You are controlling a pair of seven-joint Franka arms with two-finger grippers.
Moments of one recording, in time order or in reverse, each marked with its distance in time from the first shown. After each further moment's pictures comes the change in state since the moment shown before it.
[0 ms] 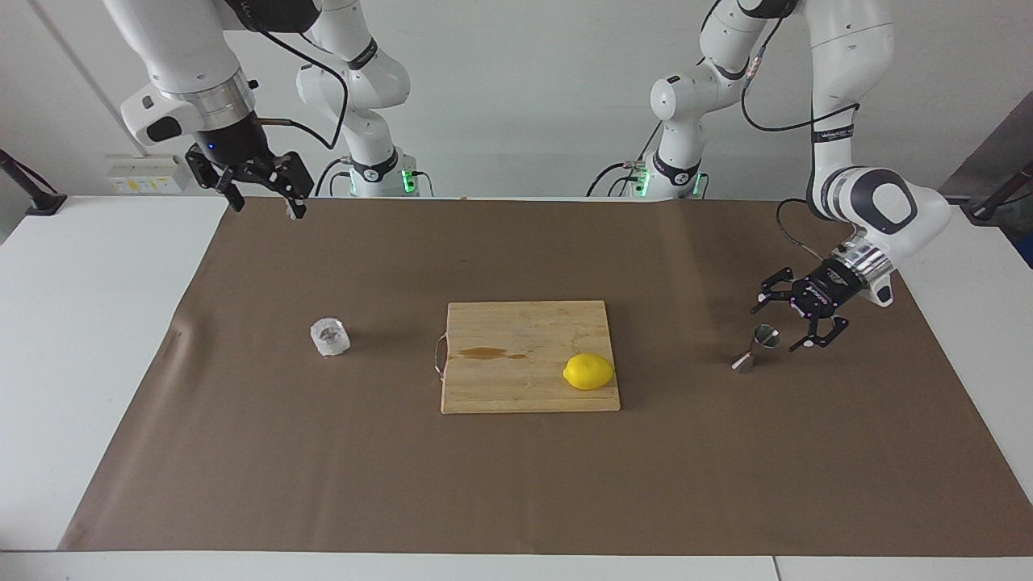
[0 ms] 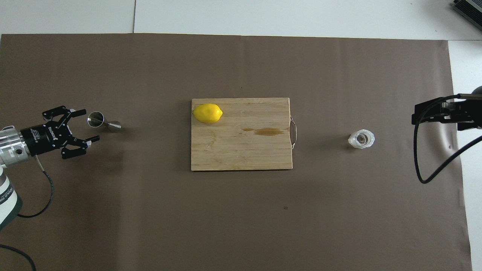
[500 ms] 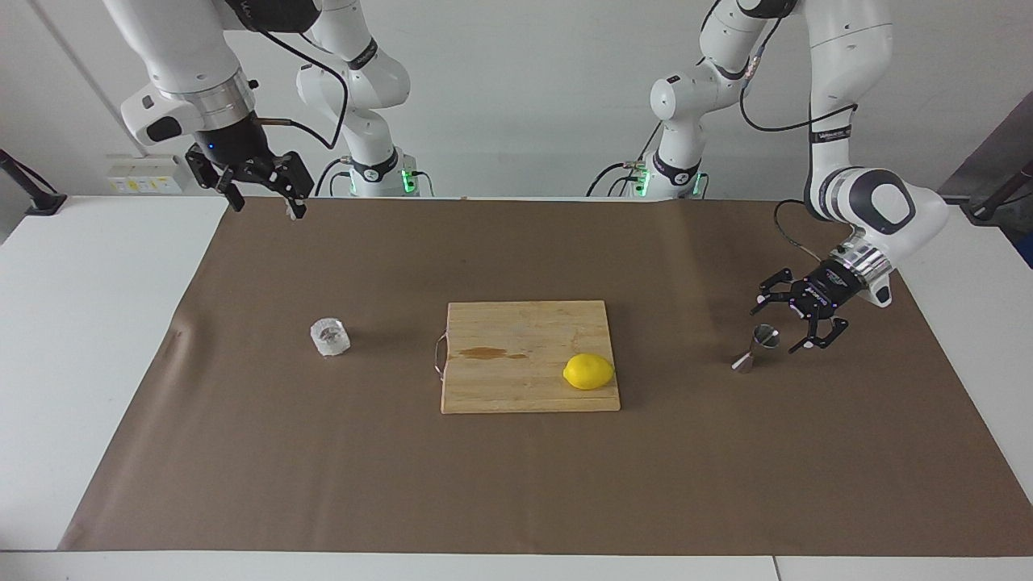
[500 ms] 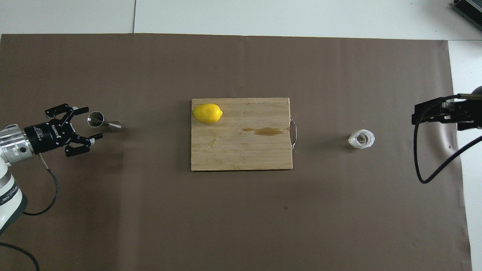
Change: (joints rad) left arm -0.023 0.000 -0.010 0.000 -0.032 0.033 0.000; right arm 0.000 0.000 0.000 0.000 0.000 0.000 0.000
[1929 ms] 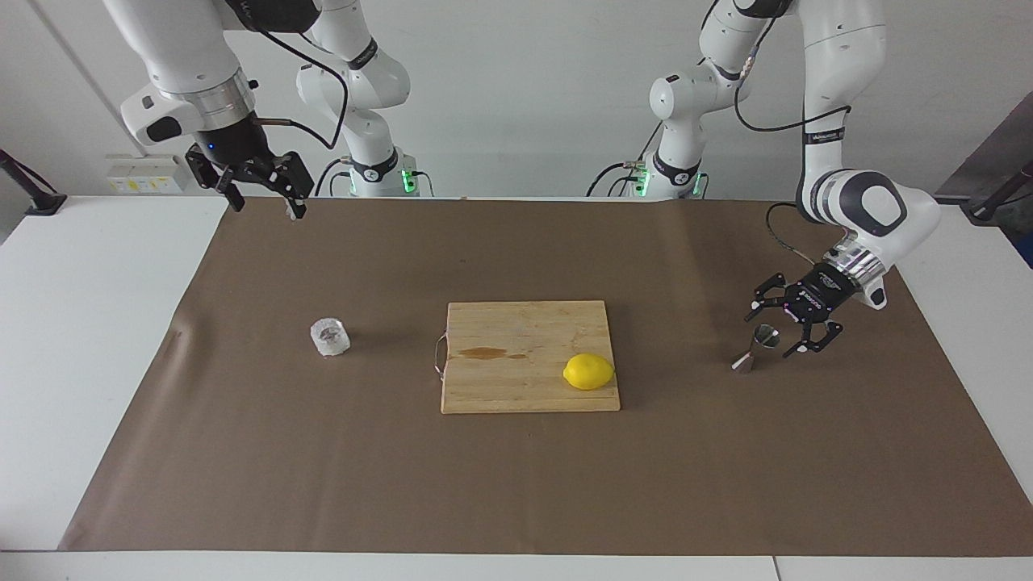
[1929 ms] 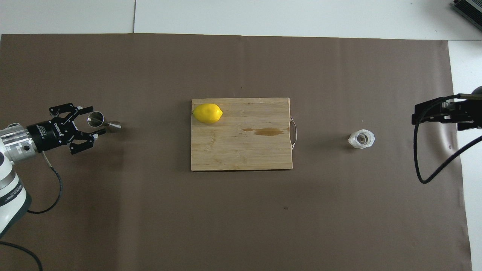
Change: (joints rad) left arm -0.017 -0.002 0.005 0.000 -0.007 0.025 -0.006; right arm 0.000 0.000 0.000 0.000 0.000 0.000 0.000
